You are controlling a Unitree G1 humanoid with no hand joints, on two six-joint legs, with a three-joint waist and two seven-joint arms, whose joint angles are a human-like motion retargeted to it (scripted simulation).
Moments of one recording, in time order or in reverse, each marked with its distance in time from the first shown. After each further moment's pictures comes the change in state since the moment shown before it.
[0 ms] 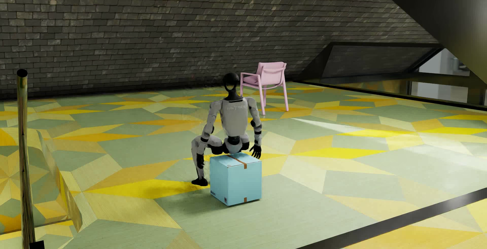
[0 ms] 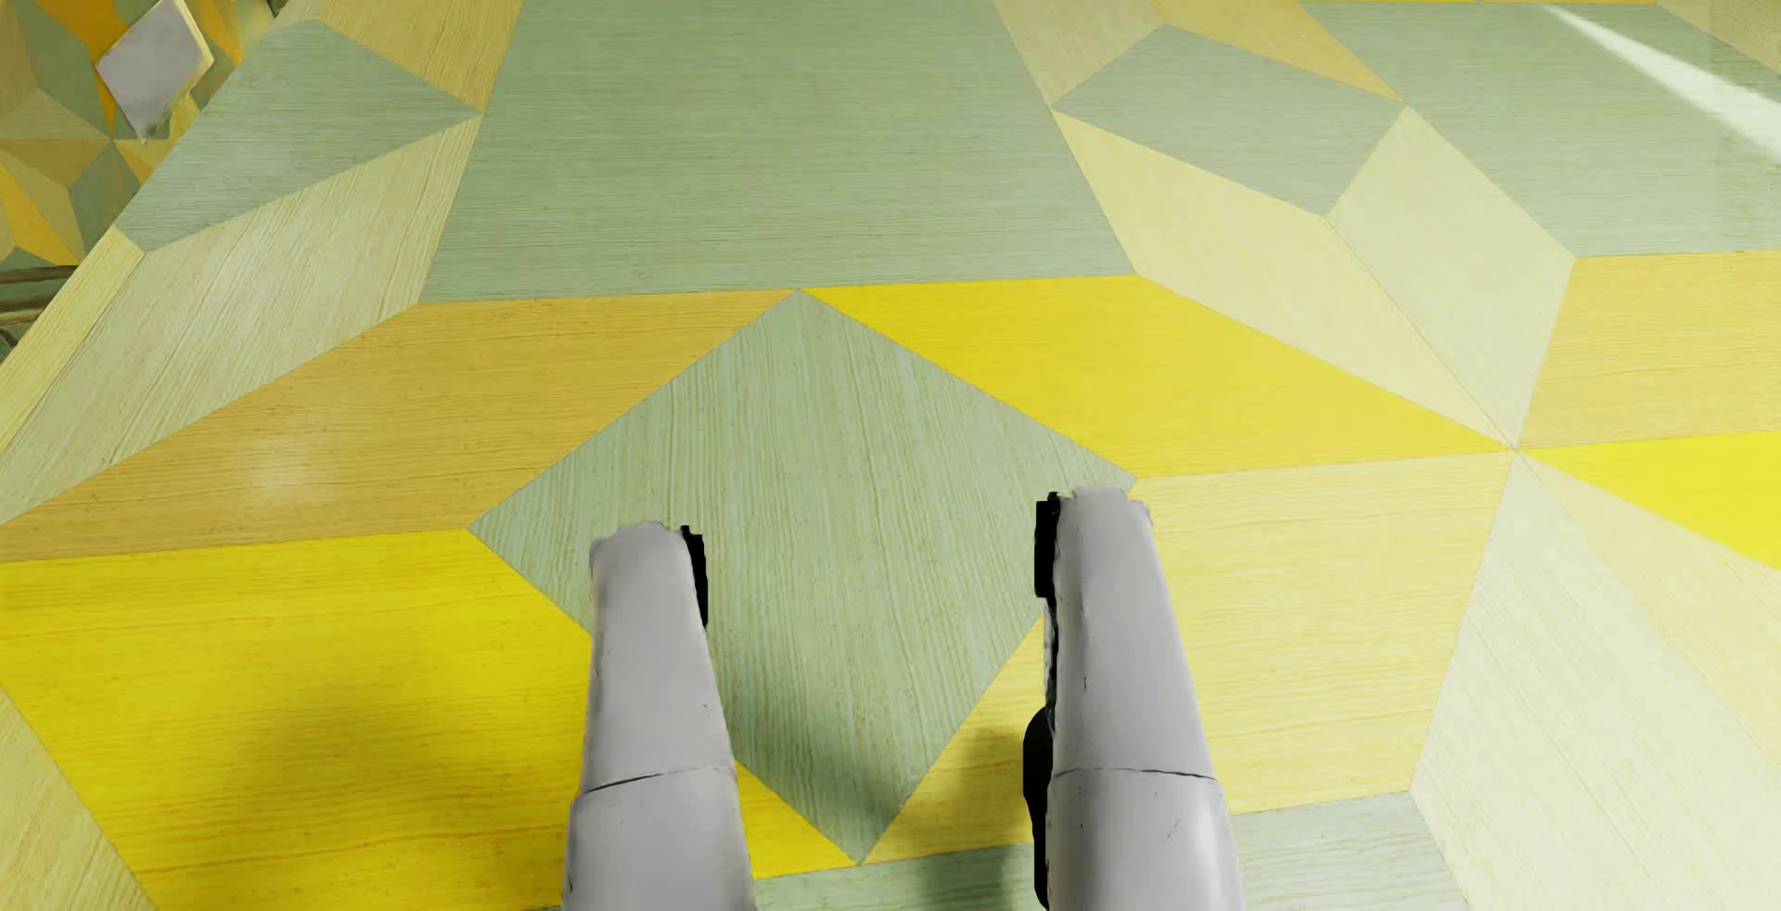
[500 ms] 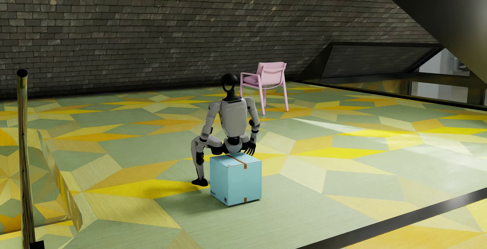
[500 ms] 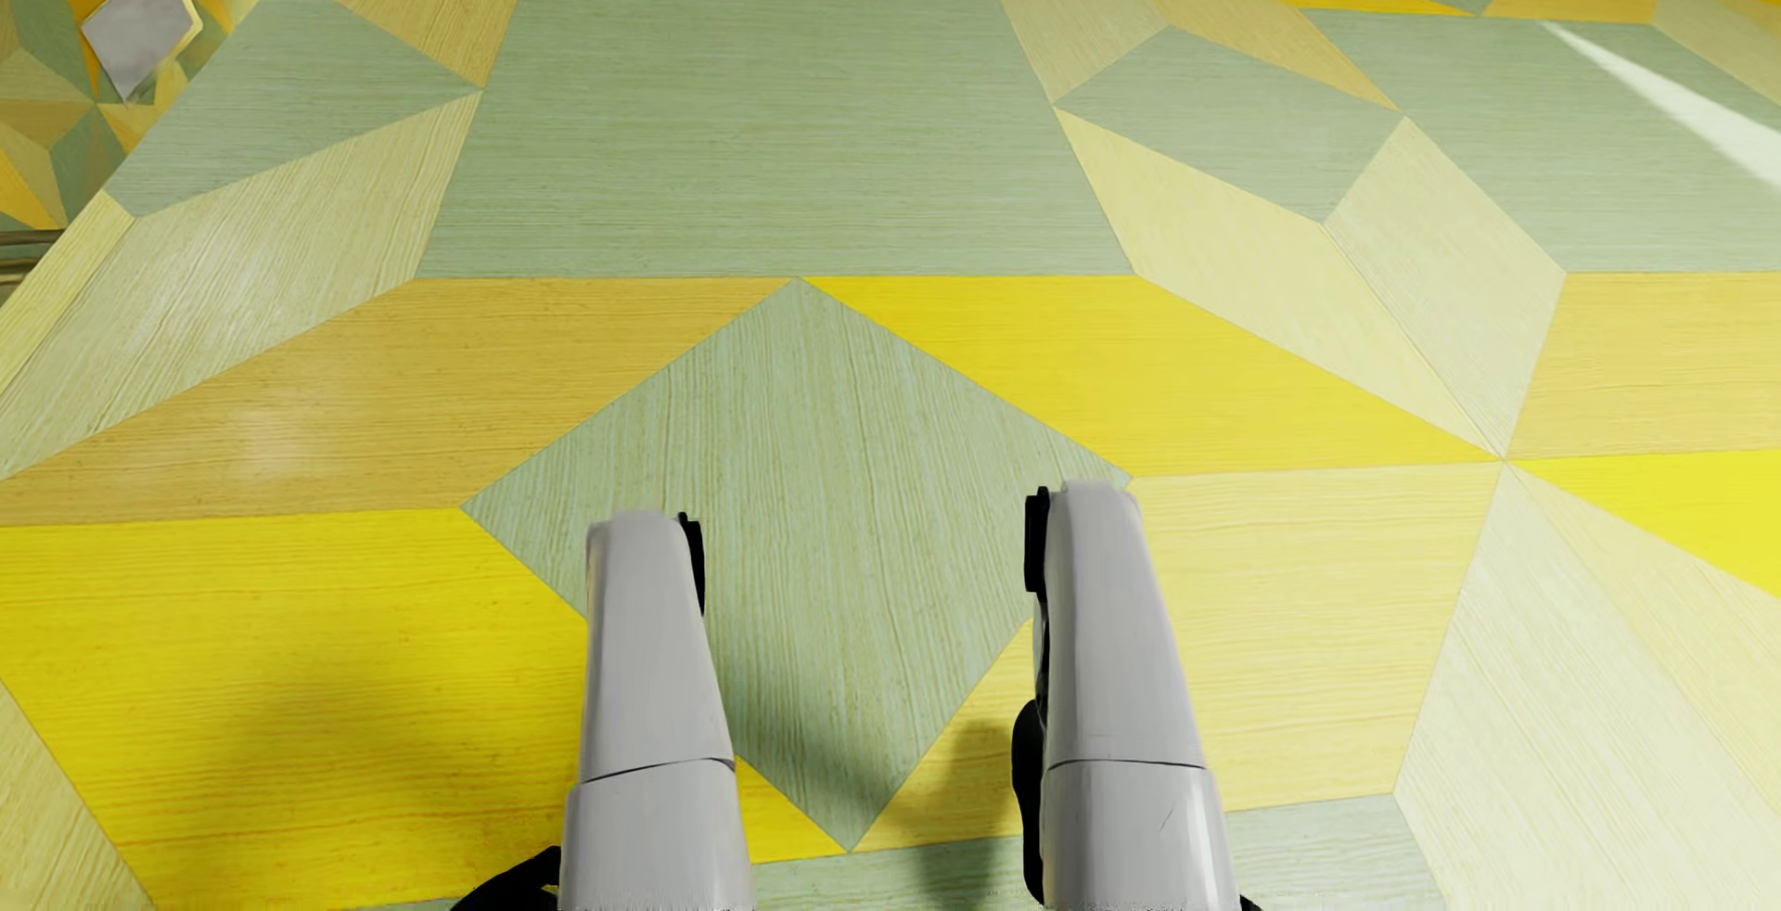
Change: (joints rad) body 0.011 0.033 0.007 -0.006 0.017 -0.011 -0.008 -0.004 0.033 0.004 -0.010 -0.090 -0.078 -0.012 0.005 0.019 0.009 0.009 -0.006 -0.067 0.080 -0.091 -0.110 0.009 0.011 -0.024 -0.020 0.042 -0.012
